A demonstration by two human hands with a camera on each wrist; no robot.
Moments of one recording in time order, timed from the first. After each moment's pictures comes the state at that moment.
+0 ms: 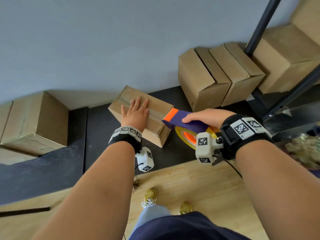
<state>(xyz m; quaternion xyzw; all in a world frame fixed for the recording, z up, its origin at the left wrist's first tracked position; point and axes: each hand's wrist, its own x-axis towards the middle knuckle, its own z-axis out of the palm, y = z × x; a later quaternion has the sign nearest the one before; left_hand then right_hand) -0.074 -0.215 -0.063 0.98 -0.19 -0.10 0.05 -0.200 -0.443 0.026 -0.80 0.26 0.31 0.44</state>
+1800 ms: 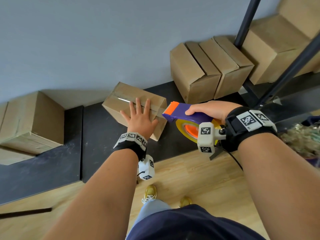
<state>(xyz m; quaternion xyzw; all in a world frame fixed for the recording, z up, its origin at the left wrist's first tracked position) -0.133 -0.245 -0.071 0.98 -0.18 -0.04 0.02 -0.231 -0.470 0.031 -0.79 0.27 0.31 0.46</state>
